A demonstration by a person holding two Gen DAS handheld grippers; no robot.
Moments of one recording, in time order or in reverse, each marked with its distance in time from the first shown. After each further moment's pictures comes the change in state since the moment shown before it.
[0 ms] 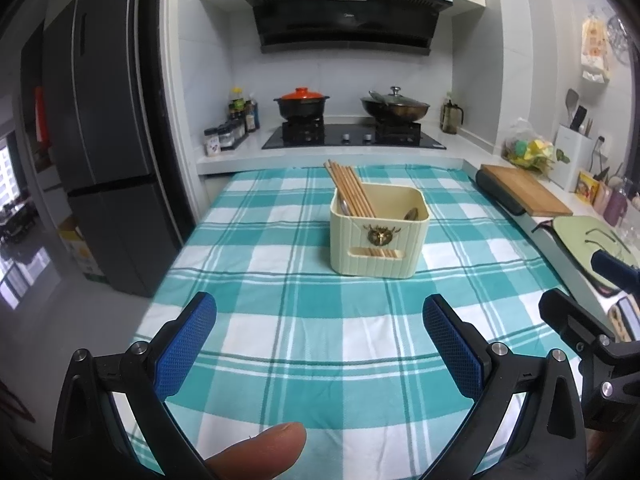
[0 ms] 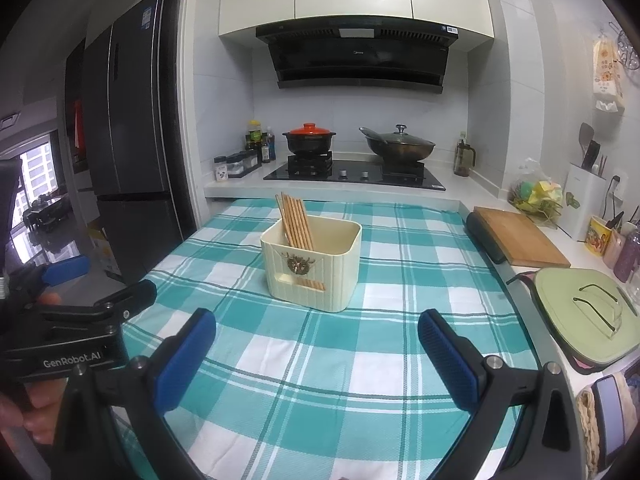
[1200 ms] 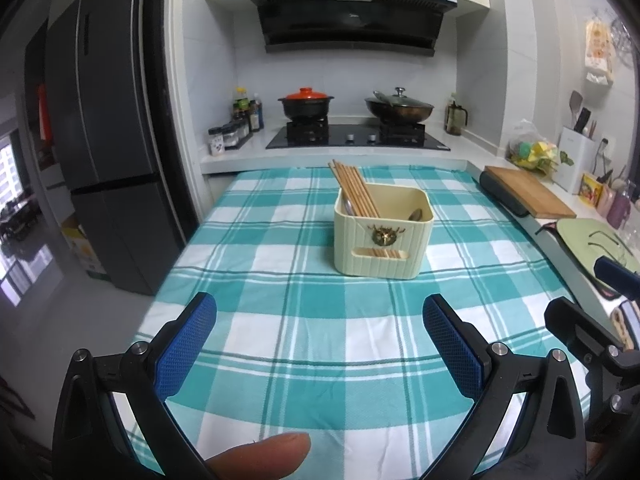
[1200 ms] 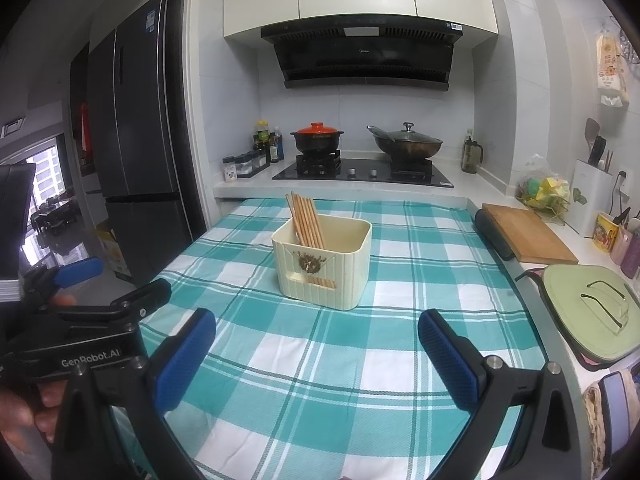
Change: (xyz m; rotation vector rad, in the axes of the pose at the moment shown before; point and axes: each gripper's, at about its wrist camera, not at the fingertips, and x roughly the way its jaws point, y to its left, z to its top) left arm 0.002 -0.001 -0.002 -0.008 -0.003 0.007; right arm -0.001 0.004 0.001 0.011 0.008 0.033
